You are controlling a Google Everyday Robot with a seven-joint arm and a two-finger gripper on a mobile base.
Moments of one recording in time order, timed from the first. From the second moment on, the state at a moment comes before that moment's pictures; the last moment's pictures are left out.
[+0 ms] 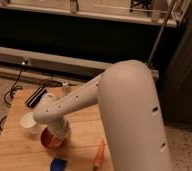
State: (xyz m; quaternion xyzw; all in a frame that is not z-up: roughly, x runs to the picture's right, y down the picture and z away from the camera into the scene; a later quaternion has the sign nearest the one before) arm -0.160 0.242 0.769 -0.31 -0.21 -0.64 0.67
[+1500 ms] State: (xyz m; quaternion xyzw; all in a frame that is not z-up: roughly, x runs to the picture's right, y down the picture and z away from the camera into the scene) arm 0.014 0.201 0.784 -0.41 -0.10 -0.54 0.72
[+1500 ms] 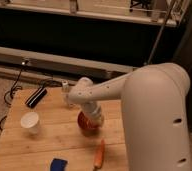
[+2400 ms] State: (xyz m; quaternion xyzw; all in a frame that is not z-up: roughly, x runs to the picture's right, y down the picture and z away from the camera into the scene) arm -0.166 0.274 0.727 -0.34 -0.23 -0.67 0.62
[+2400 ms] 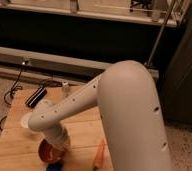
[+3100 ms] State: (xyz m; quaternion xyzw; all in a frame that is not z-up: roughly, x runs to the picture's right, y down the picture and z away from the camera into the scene) arm -0.175 0.162 0.821 -0.31 -0.17 -0.64 0.69
